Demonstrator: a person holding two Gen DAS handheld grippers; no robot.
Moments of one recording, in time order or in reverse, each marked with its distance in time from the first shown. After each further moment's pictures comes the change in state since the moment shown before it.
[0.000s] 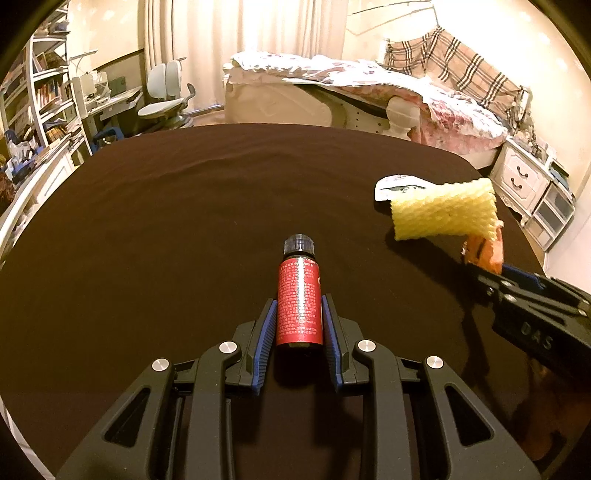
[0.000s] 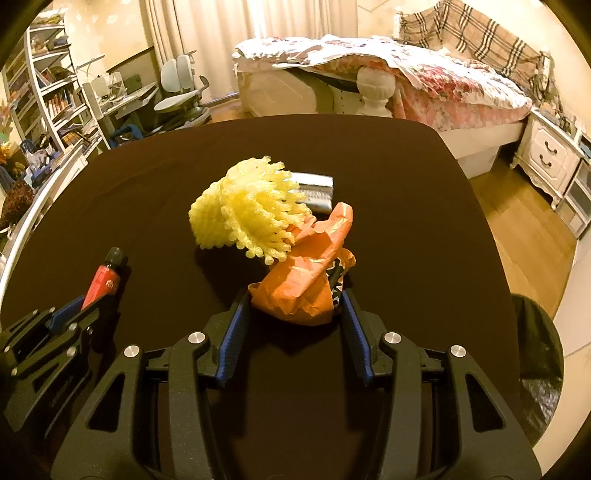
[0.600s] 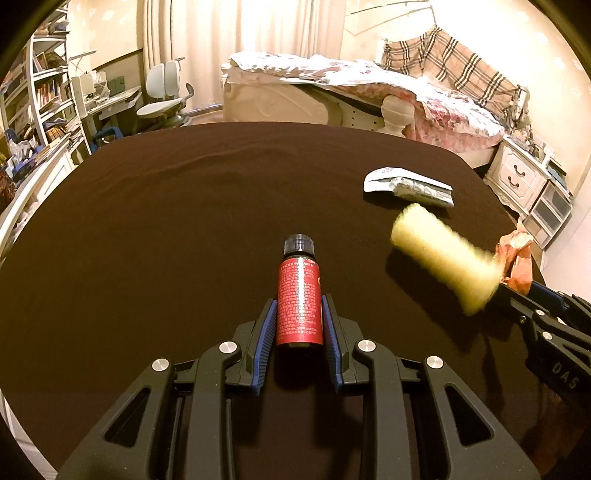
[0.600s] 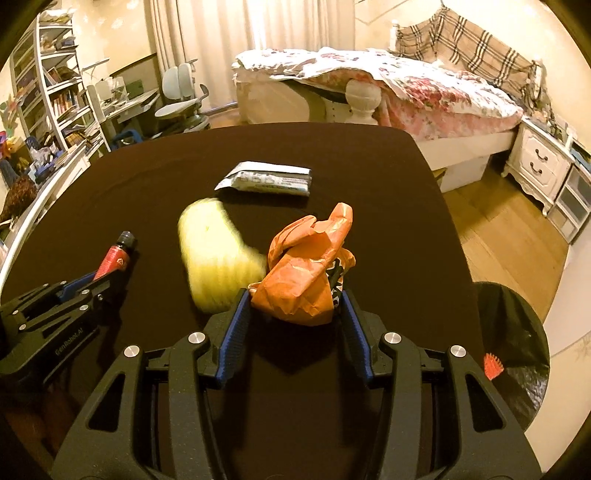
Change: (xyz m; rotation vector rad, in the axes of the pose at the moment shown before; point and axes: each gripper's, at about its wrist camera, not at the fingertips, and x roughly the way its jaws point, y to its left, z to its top) left arm -0.005 -0.005 -0.006 0.004 0.001 -0.005; right arm -0.035 -0.010 -0.025 -0.017 -0.050 -0.024
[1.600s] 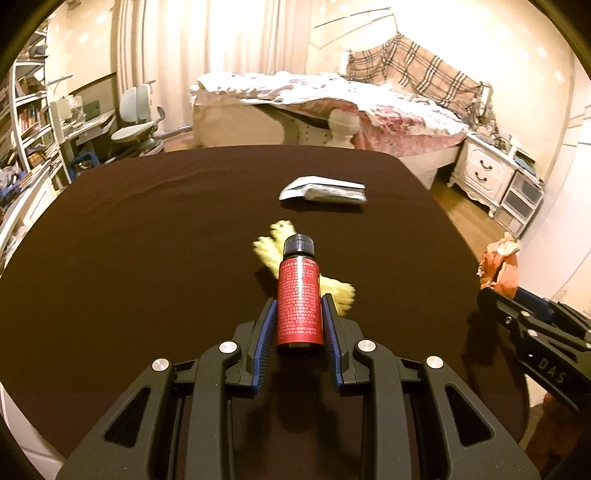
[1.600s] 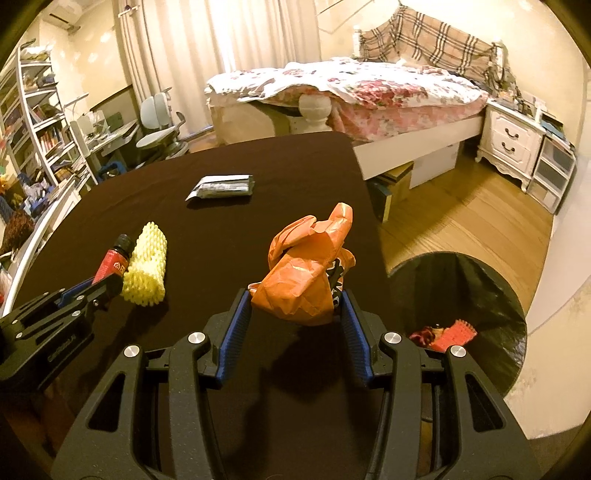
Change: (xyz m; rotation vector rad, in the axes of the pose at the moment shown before) left arm -0.047 -0.070 -0.020 0.078 -0.068 -0.094; right arm -0.059 -0.057 -0.035 0.125 -0.068 -0.034
